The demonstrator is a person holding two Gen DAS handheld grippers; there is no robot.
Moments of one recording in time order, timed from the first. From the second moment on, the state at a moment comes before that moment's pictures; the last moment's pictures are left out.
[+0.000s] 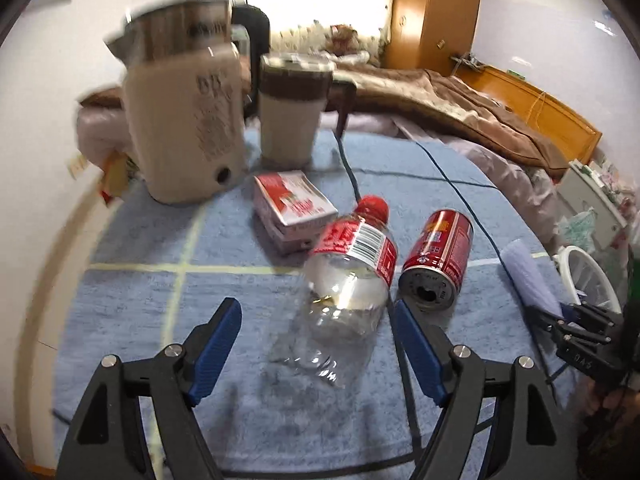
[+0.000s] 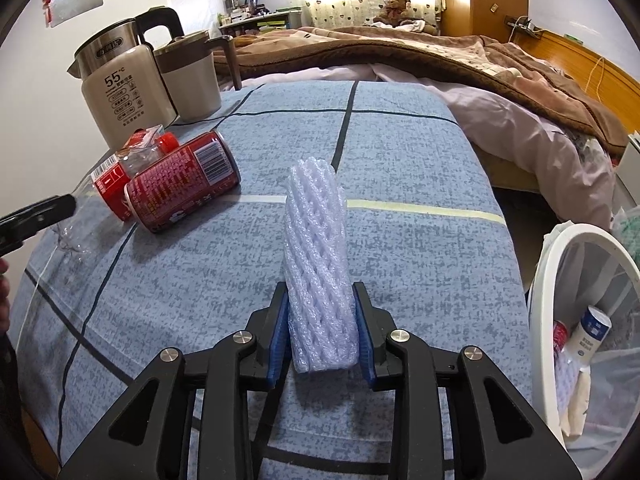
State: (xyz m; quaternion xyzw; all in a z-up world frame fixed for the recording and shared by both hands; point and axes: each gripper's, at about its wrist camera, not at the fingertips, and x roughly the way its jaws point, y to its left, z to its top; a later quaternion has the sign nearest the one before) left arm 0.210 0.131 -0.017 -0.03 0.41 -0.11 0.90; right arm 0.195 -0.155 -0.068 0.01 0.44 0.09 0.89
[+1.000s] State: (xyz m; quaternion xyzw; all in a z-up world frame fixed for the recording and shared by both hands) left arm 0.227 0.108 -0.035 -0.07 0.44 -0.13 0.88; right arm 0.205 -0.164 -0.065 0.05 0.44 0.08 0.89
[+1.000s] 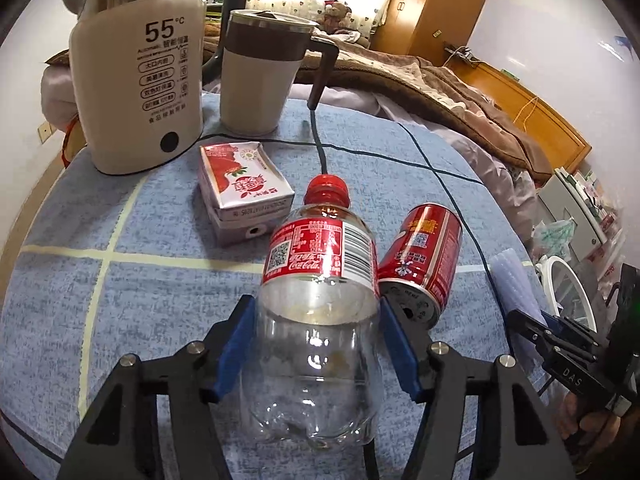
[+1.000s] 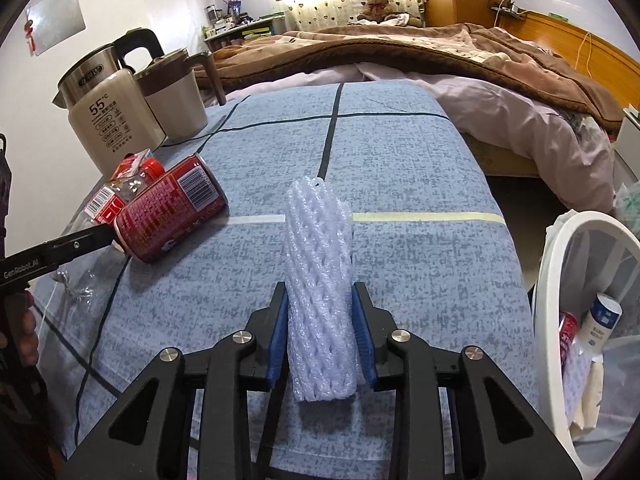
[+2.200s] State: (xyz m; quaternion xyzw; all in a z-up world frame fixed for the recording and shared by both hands) left arm 0.151 0.036 0.016 -0.05 0.36 -0.17 0.92; right arm 0.146 -0.220 -0.022 0.09 0.38 0.05 0.92
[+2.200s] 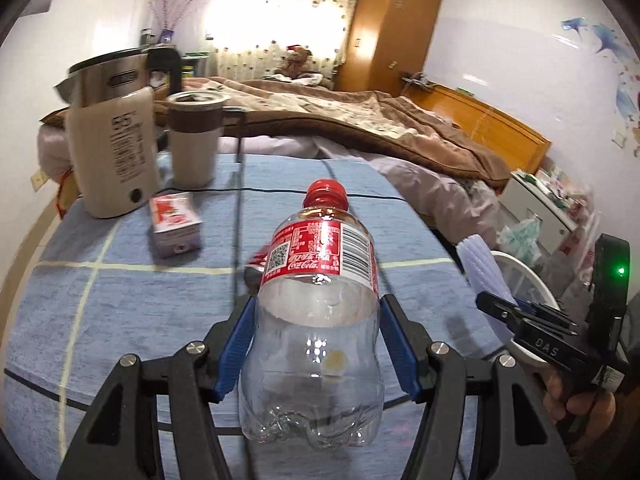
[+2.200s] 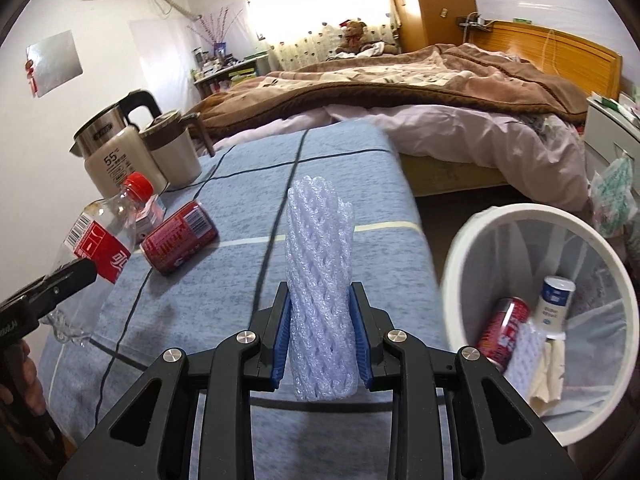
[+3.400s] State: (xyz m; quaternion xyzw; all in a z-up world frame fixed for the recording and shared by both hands) left arm 0.130 -0.168 0.017 0.03 0.37 -0.32 0.88; right arm 0.087 -0.374 -0.020 0.14 0.36 -0.09 0.92
